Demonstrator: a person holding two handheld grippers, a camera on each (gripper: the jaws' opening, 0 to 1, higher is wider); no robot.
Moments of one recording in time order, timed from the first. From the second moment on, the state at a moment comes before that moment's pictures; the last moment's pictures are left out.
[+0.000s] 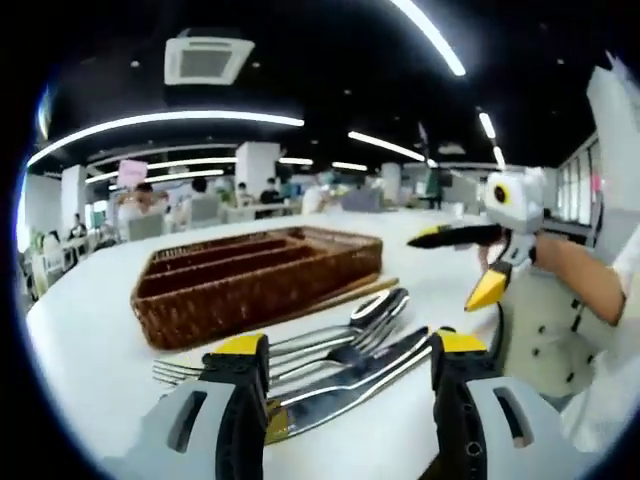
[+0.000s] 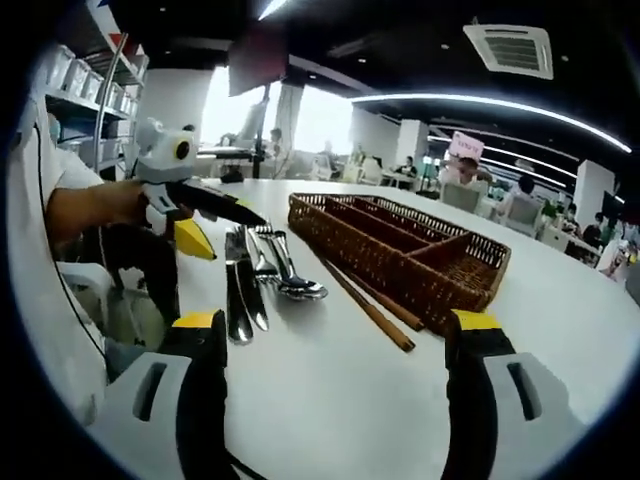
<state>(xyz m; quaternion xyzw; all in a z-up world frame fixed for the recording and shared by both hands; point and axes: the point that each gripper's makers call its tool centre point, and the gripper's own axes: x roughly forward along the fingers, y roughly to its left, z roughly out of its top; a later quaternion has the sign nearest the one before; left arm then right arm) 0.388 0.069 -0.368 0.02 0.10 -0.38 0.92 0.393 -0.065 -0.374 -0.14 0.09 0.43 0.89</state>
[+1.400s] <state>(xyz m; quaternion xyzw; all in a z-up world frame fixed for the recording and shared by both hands) 0.446 0.065 -0.385 0.19 0.22 -0.48 0.83 0.351 -0.092 -0.385 -0.07 0.09 0.41 0.90</state>
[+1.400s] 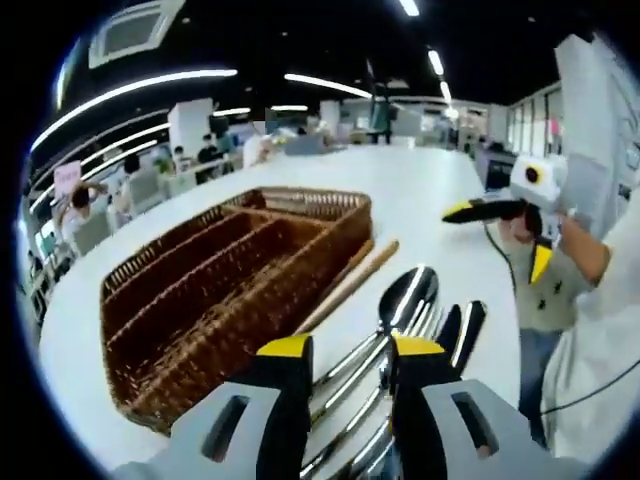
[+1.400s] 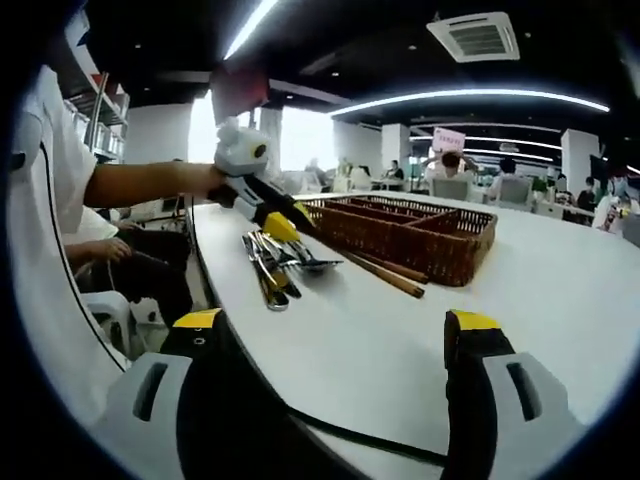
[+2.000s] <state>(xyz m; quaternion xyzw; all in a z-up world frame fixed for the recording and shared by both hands) 0.446 0.056 -0.400 0.24 0.27 -0.51 0.78 0.352 -0.102 -0.385 -0.05 0.09 0.40 0.91</state>
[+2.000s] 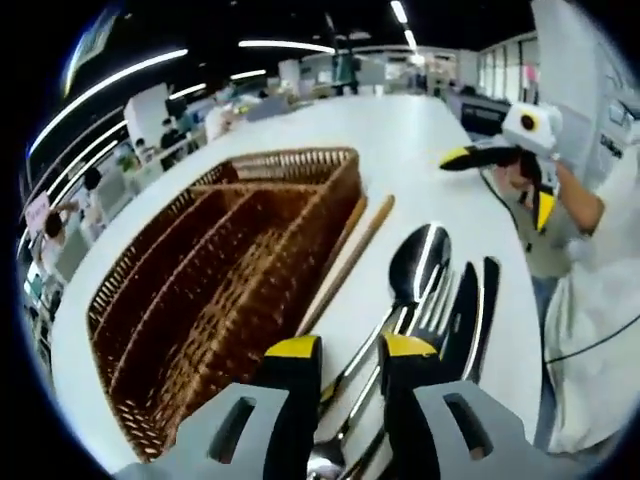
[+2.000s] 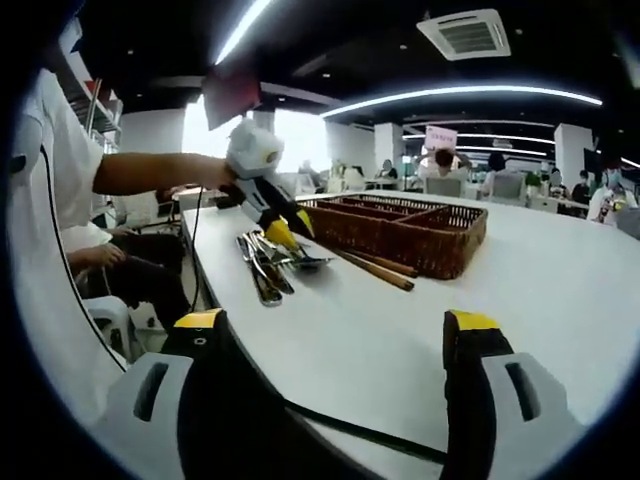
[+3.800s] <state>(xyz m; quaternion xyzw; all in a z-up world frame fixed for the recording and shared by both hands) 0.445 0.036 -0.404 0.30 0.21 -0.63 0.69 0.349 -0.111 -0.388 -0.03 0.09 0.39 0.92</state>
